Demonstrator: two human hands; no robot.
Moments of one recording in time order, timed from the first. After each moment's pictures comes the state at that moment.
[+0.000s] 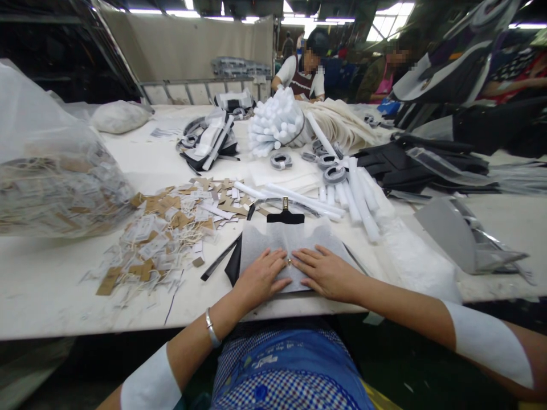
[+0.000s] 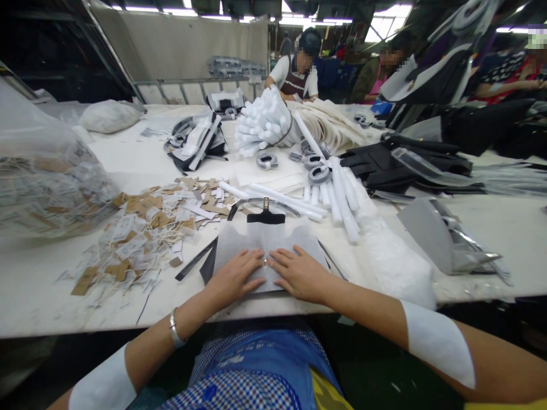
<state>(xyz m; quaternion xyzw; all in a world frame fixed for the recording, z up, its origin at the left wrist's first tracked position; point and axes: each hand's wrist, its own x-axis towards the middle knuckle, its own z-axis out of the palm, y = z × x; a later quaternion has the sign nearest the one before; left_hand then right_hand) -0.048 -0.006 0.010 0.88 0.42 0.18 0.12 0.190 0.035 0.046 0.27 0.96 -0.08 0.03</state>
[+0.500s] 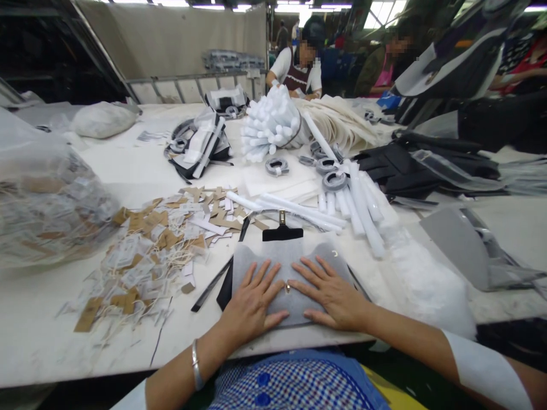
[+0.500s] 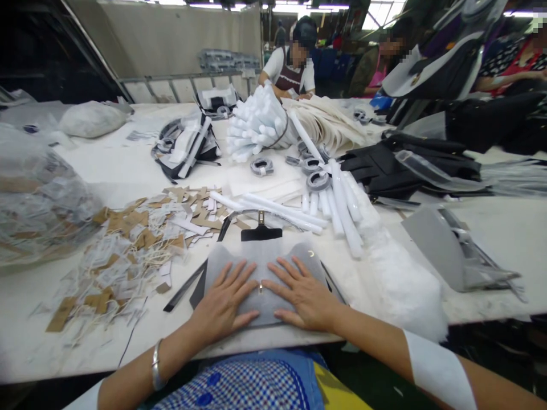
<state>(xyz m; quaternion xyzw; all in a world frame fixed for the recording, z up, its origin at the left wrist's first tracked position) -0.060 -0.002 0.017 0.89 0.43 0.11 0.06 0.212 0.045 0.026 0.26 0.95 -0.15 -0.02</state>
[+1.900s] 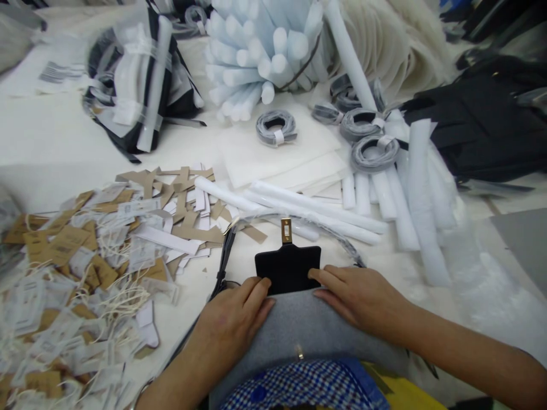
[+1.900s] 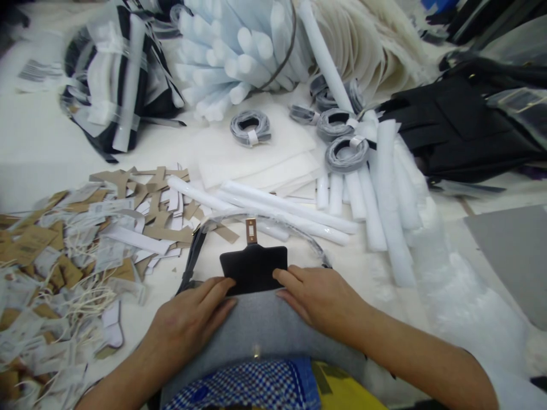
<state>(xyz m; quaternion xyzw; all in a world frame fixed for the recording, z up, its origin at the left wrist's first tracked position) -0.077 0.083 0.020 0.86 0.49 0.12 0.08 0.196 0.136 0.031 0.36 0.91 -0.19 -0.01</state>
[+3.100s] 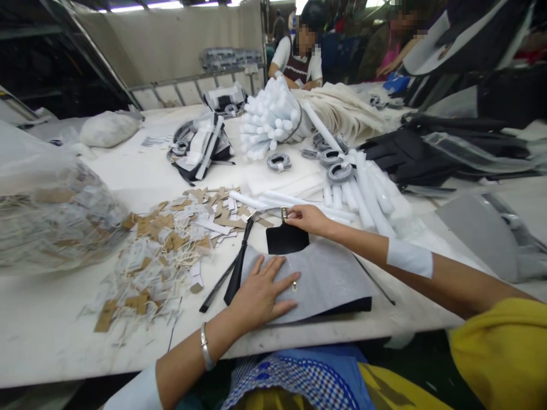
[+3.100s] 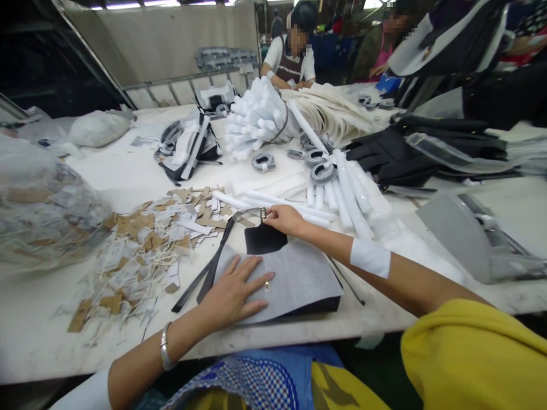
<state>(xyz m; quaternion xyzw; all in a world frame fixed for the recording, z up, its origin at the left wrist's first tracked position) -0.060 0.023 0.025 0.90 0.42 0.07 0.14 0.136 0.199 0.046 0.49 0.80 -0.32 -0.15</state>
